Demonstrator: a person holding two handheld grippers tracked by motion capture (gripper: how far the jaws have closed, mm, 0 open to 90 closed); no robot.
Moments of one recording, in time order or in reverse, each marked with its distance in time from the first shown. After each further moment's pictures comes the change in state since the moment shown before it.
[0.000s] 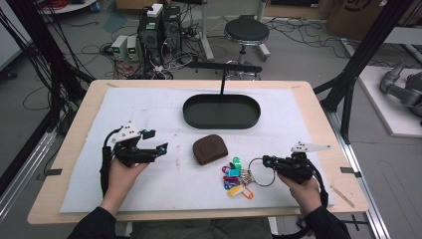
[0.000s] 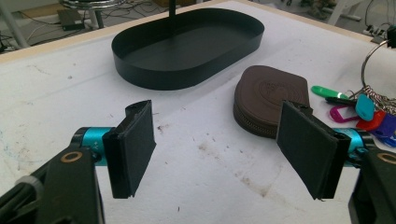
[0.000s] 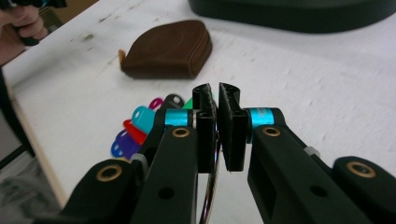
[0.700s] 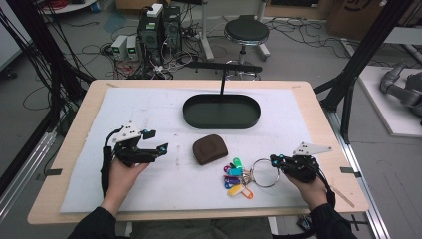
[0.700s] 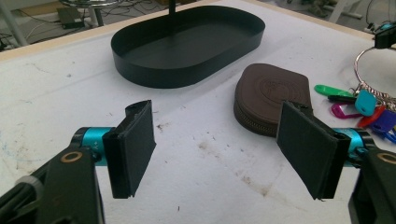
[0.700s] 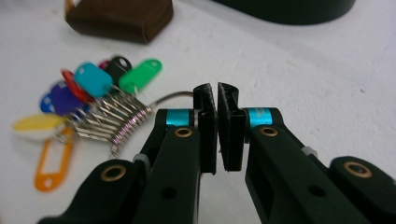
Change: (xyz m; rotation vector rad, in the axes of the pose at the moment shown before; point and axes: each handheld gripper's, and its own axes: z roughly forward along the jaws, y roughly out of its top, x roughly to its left) left arm 0.000 -0.001 0.001 0.008 0.003 0.000; right arm -0.015 -0.004 -0.006 0.009 -0.144 -0.189
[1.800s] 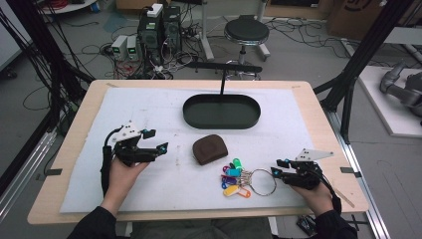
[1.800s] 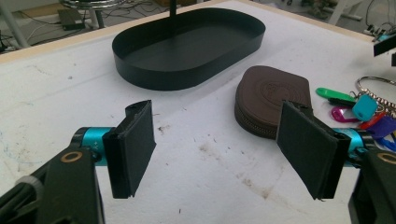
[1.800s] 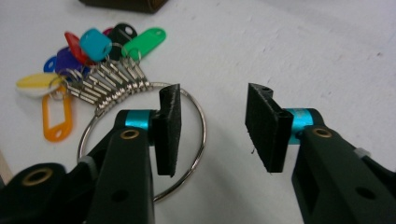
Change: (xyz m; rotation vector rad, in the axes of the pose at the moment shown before) left arm 0.001 0.001 0.000 -0.003 -0.002 0.001; right arm -0.002 -0.021 -0.004 0.087 0.020 -0.014
